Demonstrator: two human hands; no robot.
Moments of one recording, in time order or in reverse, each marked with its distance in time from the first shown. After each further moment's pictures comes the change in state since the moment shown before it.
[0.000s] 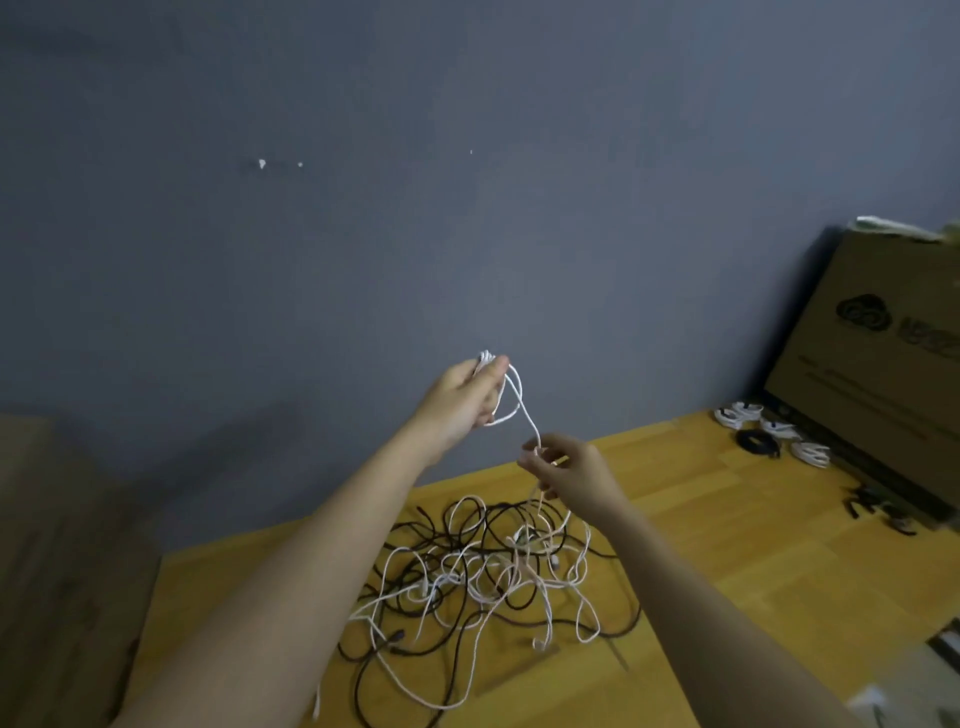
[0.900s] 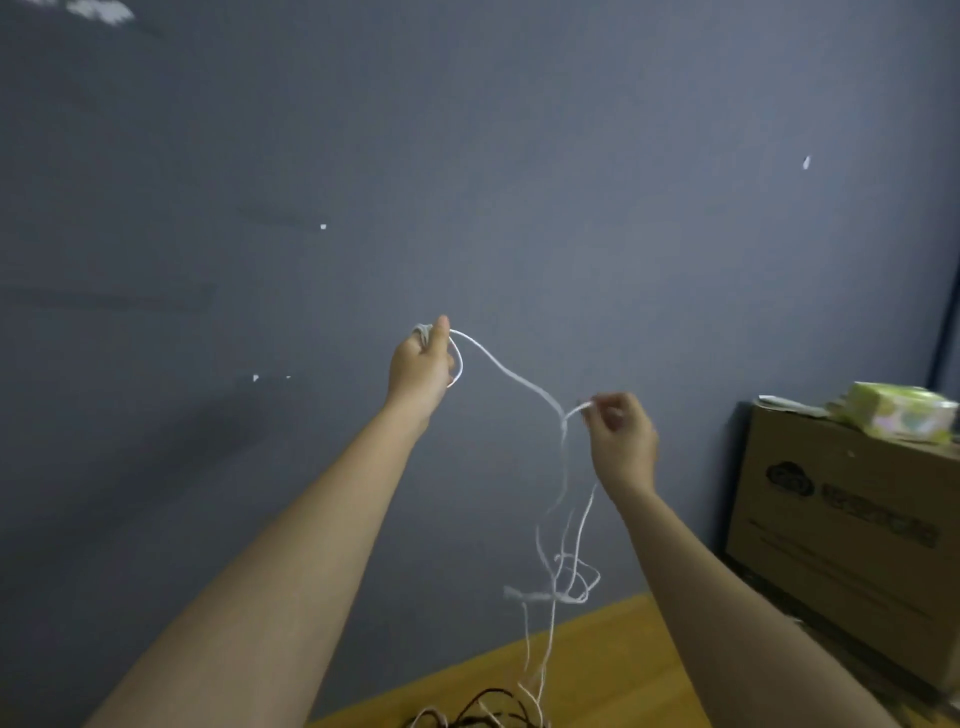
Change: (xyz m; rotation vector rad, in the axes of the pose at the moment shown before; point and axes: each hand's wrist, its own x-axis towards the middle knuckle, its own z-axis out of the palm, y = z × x) left_hand 0.106 0.196 -0.017 0.022 0.493 0.277; right_hand 0.085 -0.162 -0.144 0.066 0.799 -0.358
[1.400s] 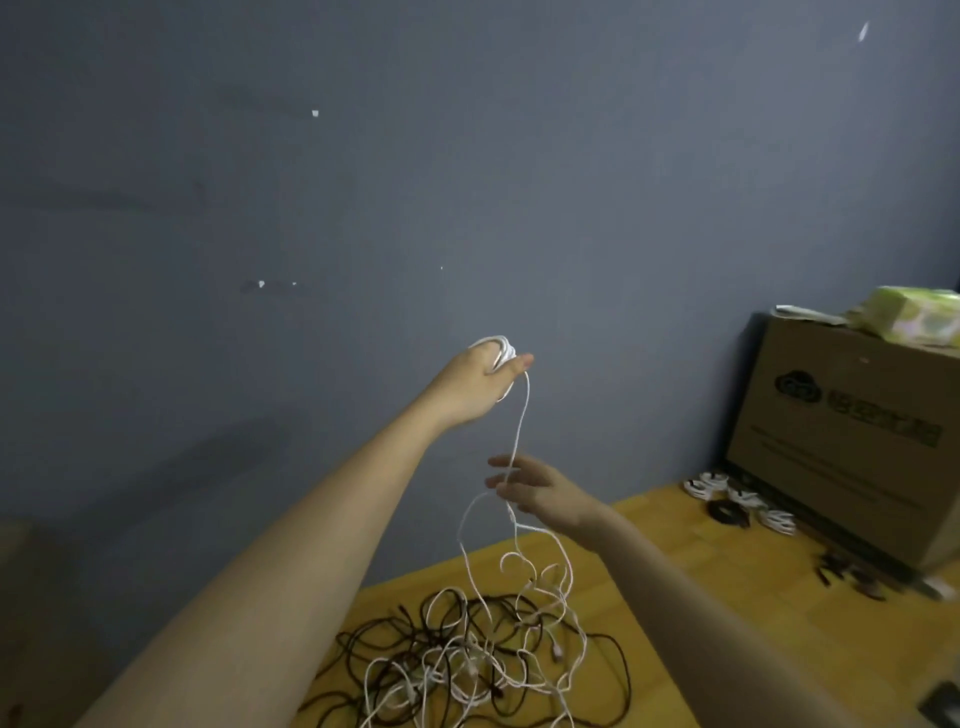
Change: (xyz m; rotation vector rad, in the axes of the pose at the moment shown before) left_hand -0.082 -0.065 -0.003 0.535 -0.532 0.224; right_hand -0.148 0.039 -0.001 0.038 -1.084 0.392
